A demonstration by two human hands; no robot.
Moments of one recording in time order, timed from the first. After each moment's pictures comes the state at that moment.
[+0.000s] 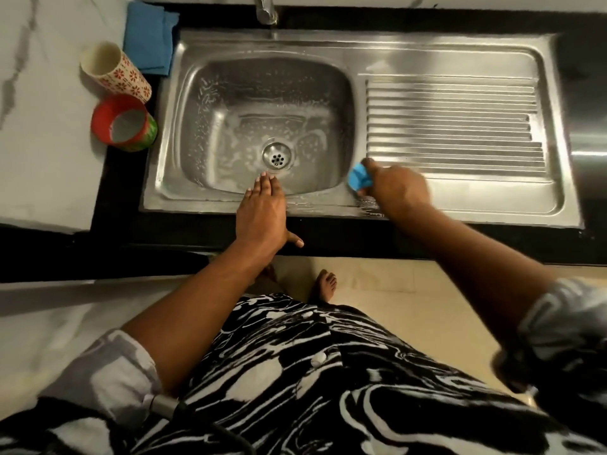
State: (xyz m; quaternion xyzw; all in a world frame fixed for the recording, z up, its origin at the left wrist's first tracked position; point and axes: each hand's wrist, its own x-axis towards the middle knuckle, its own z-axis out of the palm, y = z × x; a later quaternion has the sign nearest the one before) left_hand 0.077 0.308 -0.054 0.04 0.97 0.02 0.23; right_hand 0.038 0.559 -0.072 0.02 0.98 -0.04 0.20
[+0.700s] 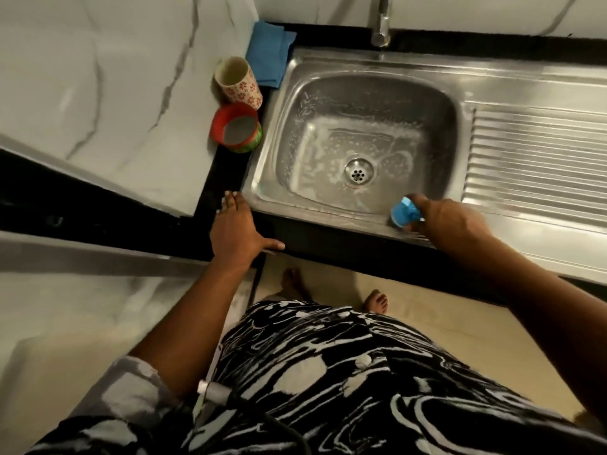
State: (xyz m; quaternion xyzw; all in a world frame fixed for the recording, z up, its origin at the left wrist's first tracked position) left_hand 0.093 0.117 -0.046 -0.20 0.96 0.04 0.18; right_hand 0.028 0.489 -0.076 -0.10 0.96 -0.08 0.24
